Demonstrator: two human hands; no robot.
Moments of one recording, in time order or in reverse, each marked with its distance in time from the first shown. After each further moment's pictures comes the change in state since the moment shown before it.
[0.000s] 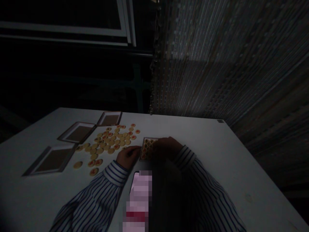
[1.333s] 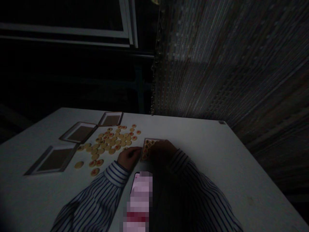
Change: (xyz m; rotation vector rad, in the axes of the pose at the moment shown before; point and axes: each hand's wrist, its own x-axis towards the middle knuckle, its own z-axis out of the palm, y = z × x) left_hand 0.001 -0.002 0.001 0.016 -0.018 0.013; right_hand 0.014 -0.018 0.014 -0.161 -0.006 -0.002
